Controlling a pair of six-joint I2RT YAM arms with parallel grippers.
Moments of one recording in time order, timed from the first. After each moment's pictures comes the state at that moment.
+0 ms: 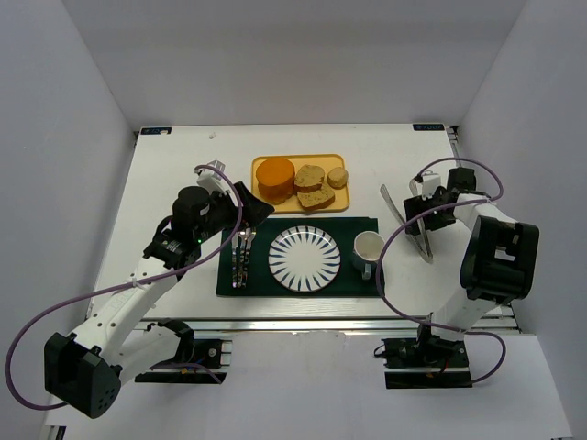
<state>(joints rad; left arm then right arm) -0.44 0.99 0.78 -0.12 0.22 -0.68 -0.18 1.66 1.02 -0.47 -0.36 -0.51</state>
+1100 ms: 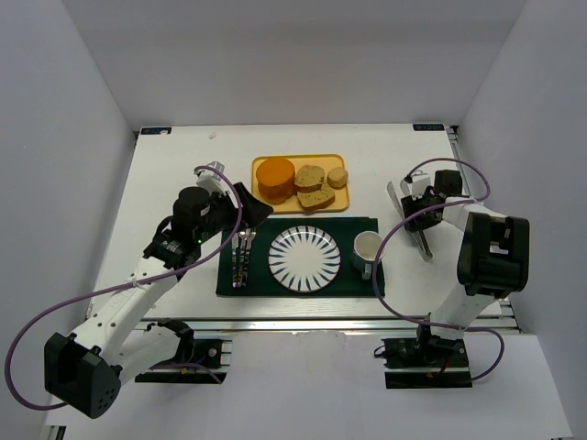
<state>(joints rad) -0.44 0.99 0.78 -0.13 0.20 -0.68 -0.11 1.72 0.96 -0.29 -0.26 -0.47</state>
